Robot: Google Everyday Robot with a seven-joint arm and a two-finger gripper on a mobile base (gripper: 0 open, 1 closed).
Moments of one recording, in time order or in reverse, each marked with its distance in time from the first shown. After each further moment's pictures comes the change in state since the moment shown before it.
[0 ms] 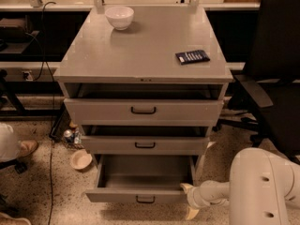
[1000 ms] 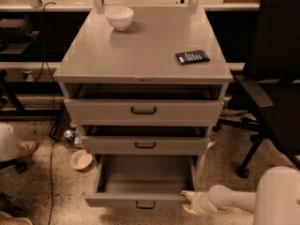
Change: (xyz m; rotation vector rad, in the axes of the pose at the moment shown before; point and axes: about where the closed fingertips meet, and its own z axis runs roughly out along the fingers) arm 0.002 0.029 -0.018 -0.013 -0.101 0.037
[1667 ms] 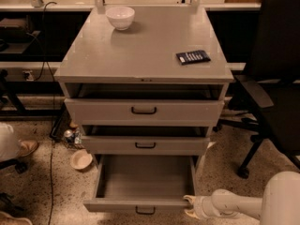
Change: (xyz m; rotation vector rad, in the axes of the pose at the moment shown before) arm 0.005 0.012 -0.005 0.009 -0.010 0.049
